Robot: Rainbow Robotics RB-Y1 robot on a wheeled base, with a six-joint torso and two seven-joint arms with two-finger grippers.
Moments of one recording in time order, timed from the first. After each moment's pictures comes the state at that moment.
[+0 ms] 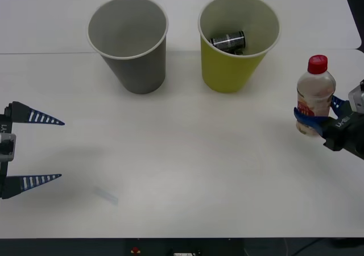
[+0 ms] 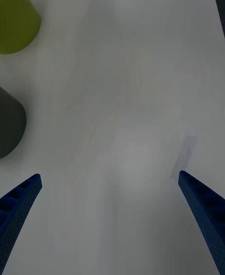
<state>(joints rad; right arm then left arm) 0.30 -0.88 -0.11 -2.08 1.61 -0.46 -0.62 0.26 1.13 0.26 -2.01 -1.31 -1.13 -0.09</state>
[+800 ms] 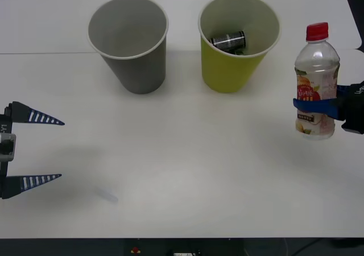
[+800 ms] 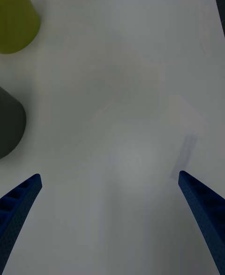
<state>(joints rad) 0.04 -0.81 -0.39 -2.30 1.75 -1.23 -1.34 0.26 1.13 0.26 -2.01 -1.31 -1.13 -0.09</state>
